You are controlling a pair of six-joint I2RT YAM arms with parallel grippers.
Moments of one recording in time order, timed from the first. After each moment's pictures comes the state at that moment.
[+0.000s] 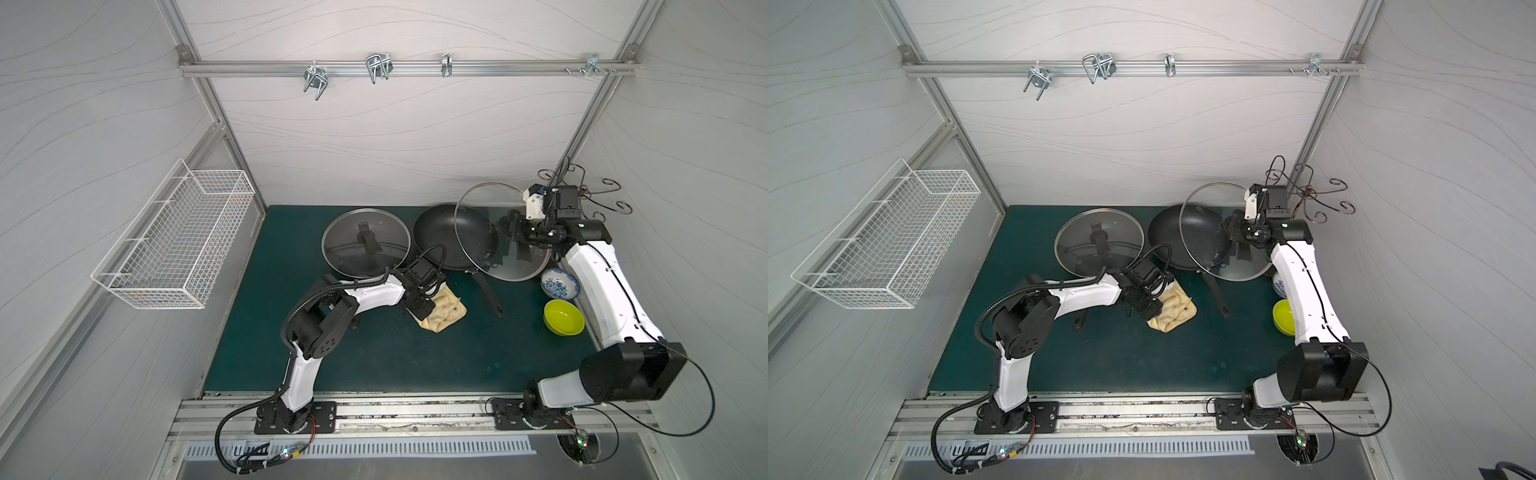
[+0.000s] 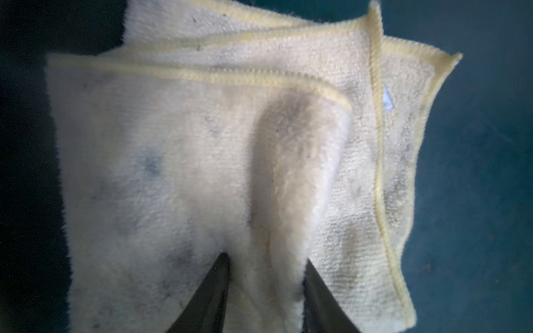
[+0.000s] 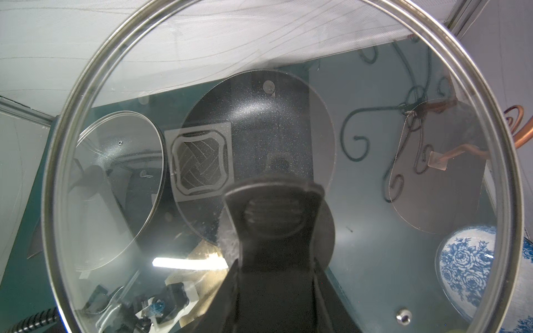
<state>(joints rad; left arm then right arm) -0.81 2.02 1.34 -0.50 0.16 0.03 0.08 1.44 1.54 -0.86 -0.18 0.19</state>
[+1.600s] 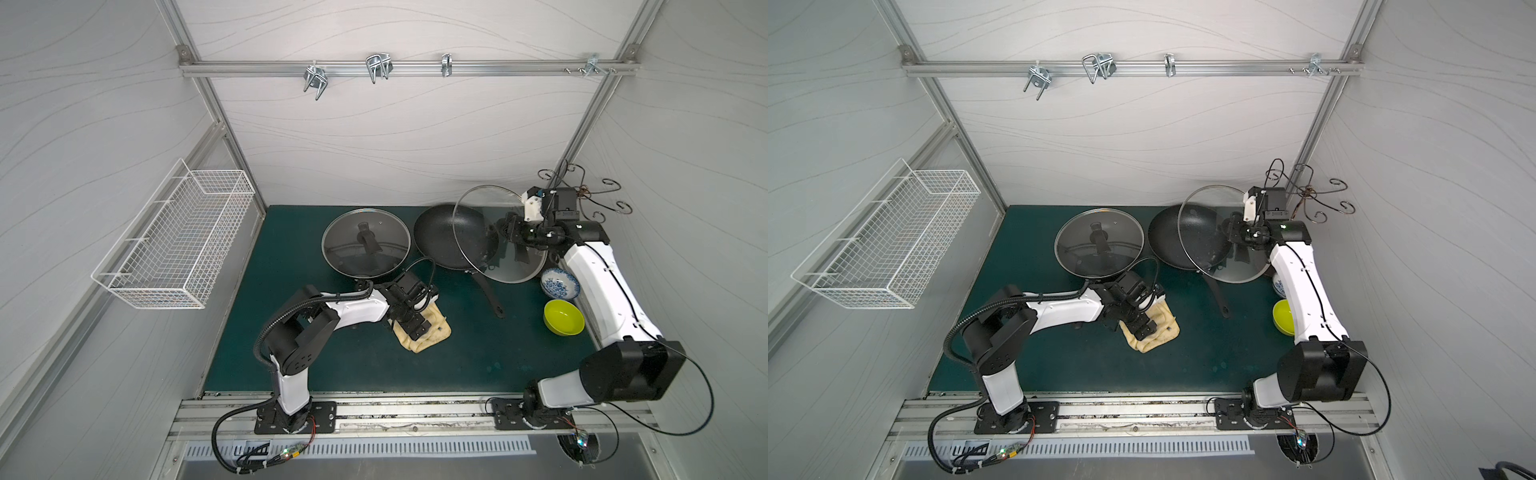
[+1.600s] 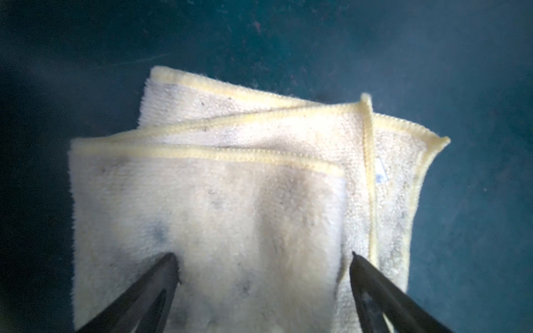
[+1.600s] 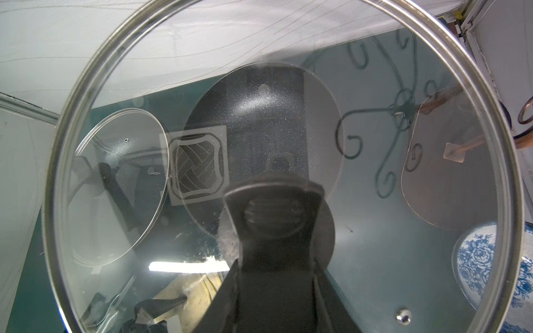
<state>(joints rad) -0.83 1.83 1.07 -0.36 0.17 0.08 0.07 1.44 1.51 -0.84 -0.22 0.21</state>
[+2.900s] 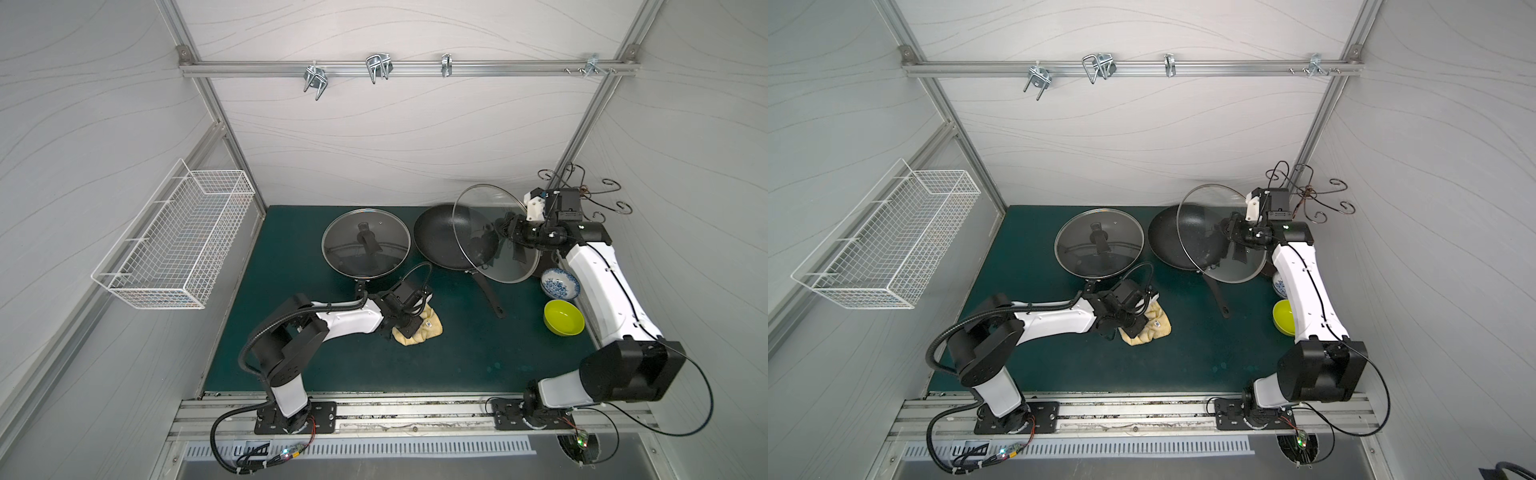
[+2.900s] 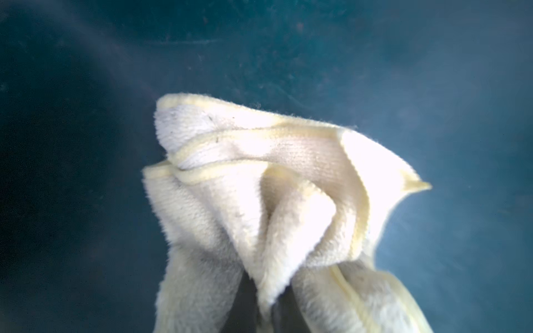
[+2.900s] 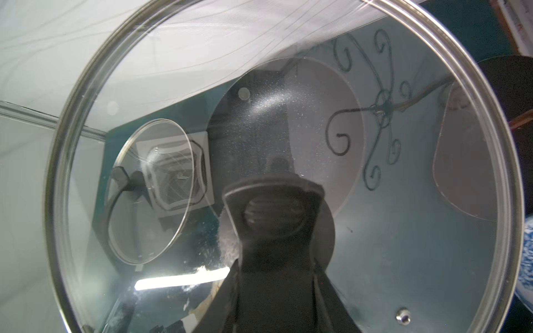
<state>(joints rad) -0.86 1.69 0.95 -0.27 0.04 -0.09 0.04 1.44 1.50 -0.82 -0.35 0.34</state>
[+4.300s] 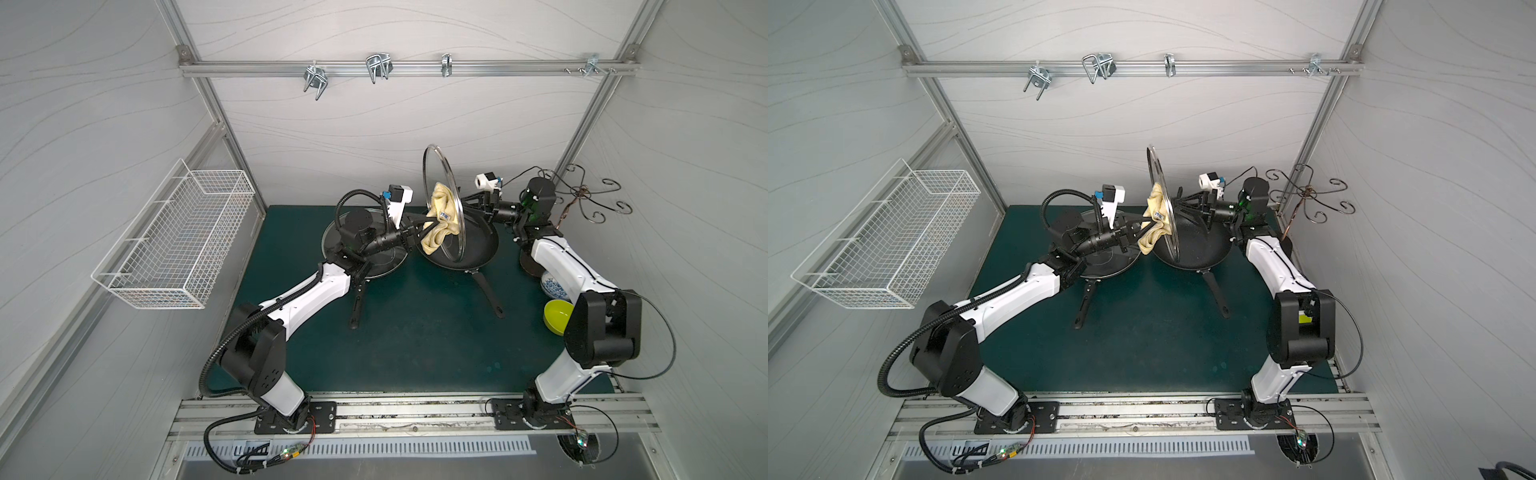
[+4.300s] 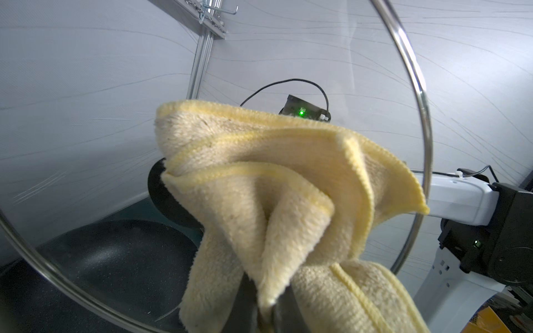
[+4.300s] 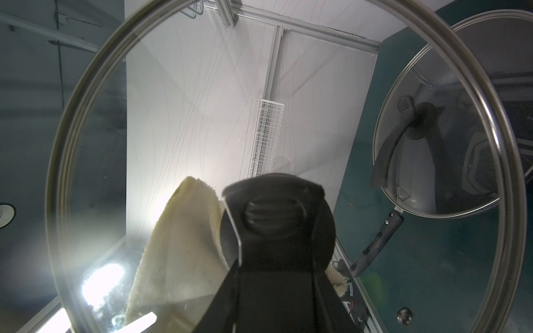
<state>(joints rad) -0.56 1.59 1.22 0.57 0.67 -0.47 0.14 1.67 1.37 0.42 -1.33 1.41</state>
